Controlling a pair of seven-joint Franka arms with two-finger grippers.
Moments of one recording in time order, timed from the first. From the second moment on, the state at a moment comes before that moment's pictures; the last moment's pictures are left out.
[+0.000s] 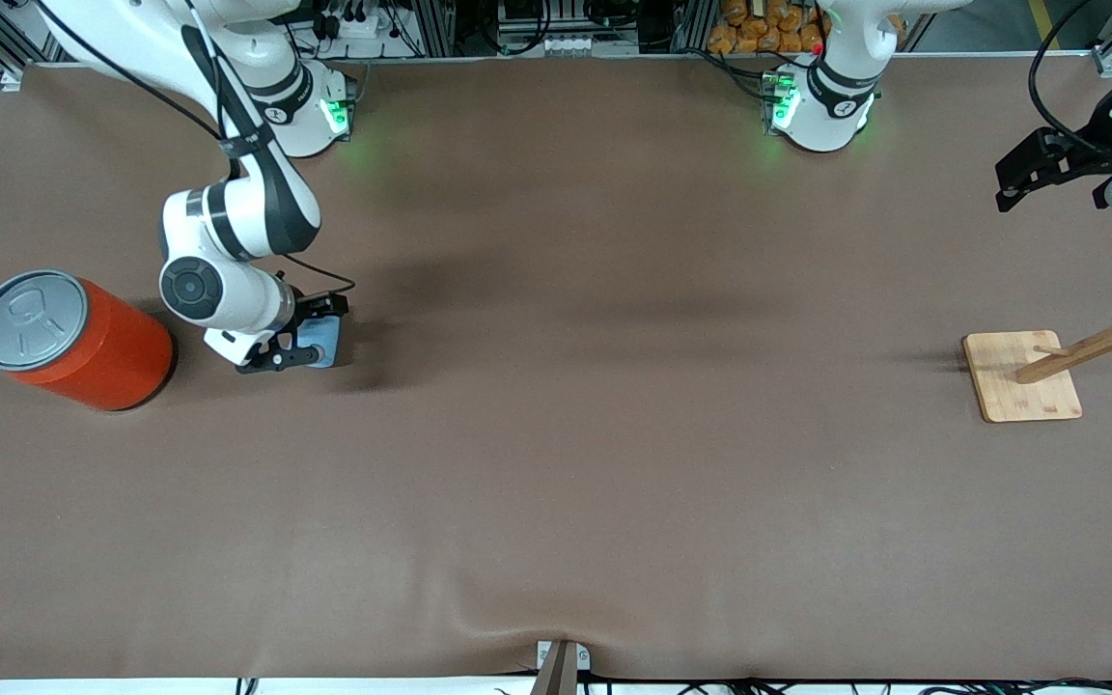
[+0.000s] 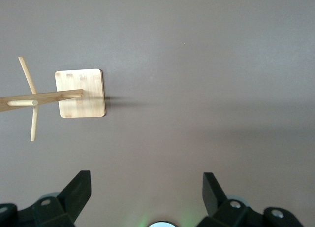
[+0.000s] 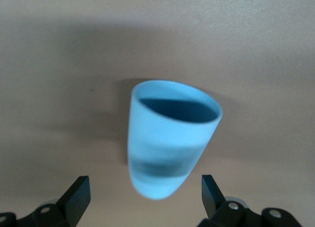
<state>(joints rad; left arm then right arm) 0.01 -0.12 -0.10 -1.61 0.06 1.49 -0.07 0.14 0.28 0.06 -2.20 0.03 2.18 0.05</state>
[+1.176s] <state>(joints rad) 0.01 -0.11 -0.15 -1.61 0.05 1.48 -0.14 0.34 0.44 0.10 -1.66 0.15 1.91 0.22</state>
